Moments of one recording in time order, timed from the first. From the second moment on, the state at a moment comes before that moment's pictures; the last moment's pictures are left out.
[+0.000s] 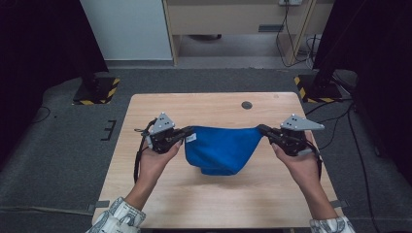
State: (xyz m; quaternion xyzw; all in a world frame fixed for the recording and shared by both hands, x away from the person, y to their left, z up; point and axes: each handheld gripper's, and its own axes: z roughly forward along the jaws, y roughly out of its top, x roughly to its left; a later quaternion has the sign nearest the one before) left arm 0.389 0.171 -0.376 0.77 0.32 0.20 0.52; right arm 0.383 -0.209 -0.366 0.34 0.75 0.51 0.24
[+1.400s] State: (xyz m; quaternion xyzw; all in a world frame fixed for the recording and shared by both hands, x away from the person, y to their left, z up) left arm 0.295 0.181 -0.294 0.76 0.25 0.24 0.55; right arm 0.281 -0.245 -0.293 0.28 0.72 0.55 0.30
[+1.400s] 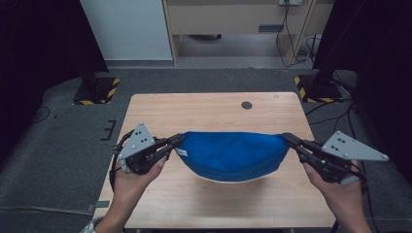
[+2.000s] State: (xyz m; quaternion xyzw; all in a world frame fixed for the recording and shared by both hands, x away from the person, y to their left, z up) left arm 0.453 0.153 -0.409 0.81 0.35 0.18 0.43; right arm 0.430 -0.219 -0.409 0.37 0.78 0.42 0.27
